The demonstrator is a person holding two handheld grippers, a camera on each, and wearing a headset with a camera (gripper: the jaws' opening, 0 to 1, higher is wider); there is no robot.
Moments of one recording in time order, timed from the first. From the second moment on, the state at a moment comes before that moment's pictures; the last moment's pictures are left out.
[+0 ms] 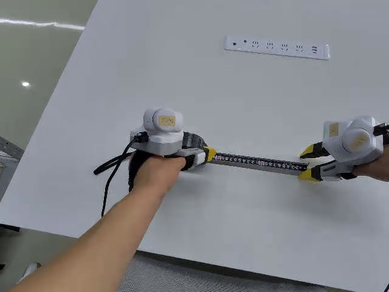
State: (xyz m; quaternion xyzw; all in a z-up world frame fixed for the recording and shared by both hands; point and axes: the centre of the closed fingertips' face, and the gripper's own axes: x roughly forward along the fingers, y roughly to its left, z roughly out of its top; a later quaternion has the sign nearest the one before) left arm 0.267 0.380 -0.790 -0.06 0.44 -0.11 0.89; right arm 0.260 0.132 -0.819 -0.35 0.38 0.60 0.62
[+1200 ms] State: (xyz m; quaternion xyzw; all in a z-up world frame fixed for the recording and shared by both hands) left arm 0.267 0.381 -0.791 -0.06 0.43 -0.12 0.89; right arm 0.255 0.125 -0.822 -0.37 0.38 0.61 0.59
